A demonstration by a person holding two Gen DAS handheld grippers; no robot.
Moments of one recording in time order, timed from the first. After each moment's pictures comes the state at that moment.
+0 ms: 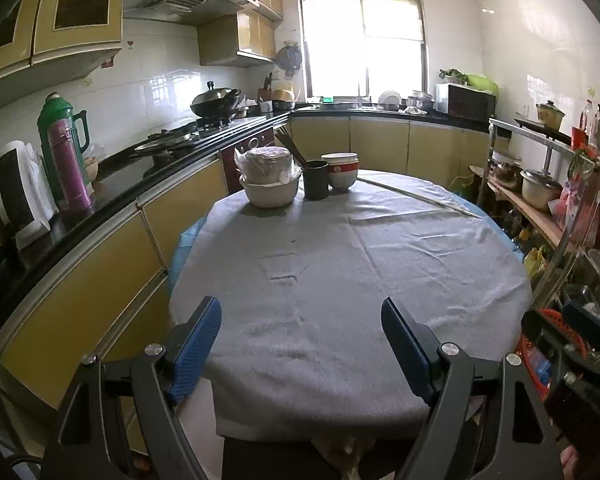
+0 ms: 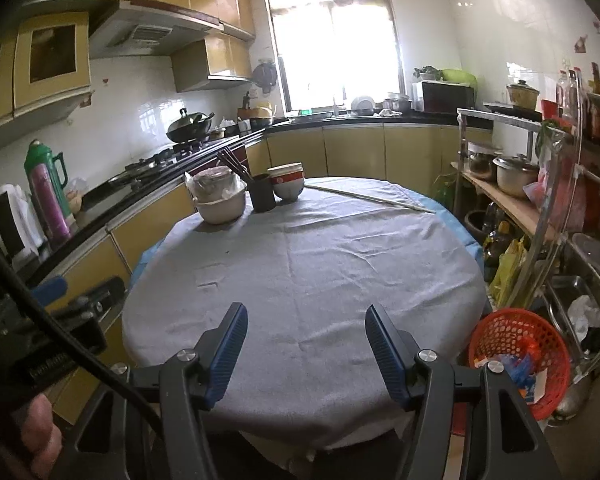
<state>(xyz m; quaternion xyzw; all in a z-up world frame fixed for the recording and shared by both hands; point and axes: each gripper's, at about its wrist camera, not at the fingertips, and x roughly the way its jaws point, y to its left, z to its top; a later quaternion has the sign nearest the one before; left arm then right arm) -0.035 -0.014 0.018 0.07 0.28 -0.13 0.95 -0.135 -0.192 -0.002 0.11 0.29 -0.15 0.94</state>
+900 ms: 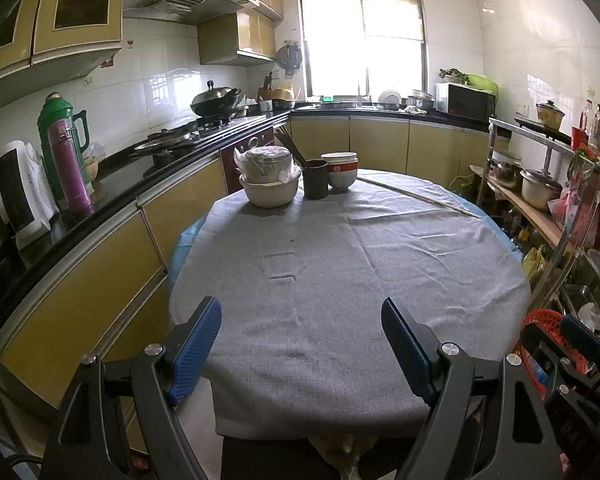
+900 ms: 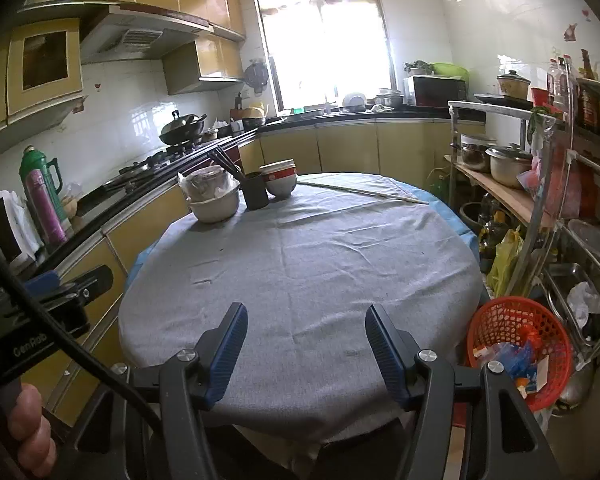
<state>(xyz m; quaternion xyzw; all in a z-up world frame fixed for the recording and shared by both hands) -0.038 -0.017 0.020 0.07 0.28 -0.13 0.95 -0.145 -0.197 -0.008 0.12 0.29 -0.16 0.93</state>
